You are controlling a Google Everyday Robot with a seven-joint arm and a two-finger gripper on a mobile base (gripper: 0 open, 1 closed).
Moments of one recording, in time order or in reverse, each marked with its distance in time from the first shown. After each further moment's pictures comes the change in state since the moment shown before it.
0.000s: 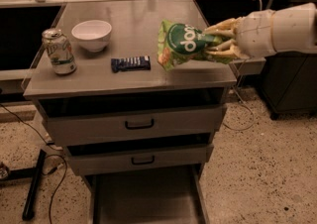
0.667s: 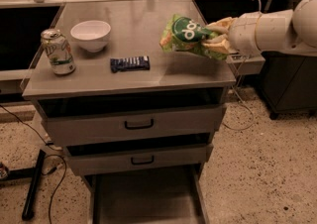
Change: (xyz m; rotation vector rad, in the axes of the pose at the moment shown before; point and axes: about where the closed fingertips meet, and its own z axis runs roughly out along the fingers) arm 0.045 -0.033 0.039 0.118 0.059 0.266
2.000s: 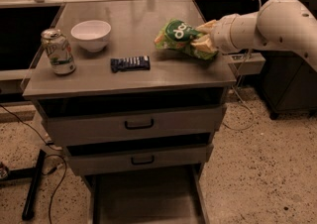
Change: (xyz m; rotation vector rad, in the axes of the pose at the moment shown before) arm 0.022 -0.011 0.061 0.032 0.110 0.114
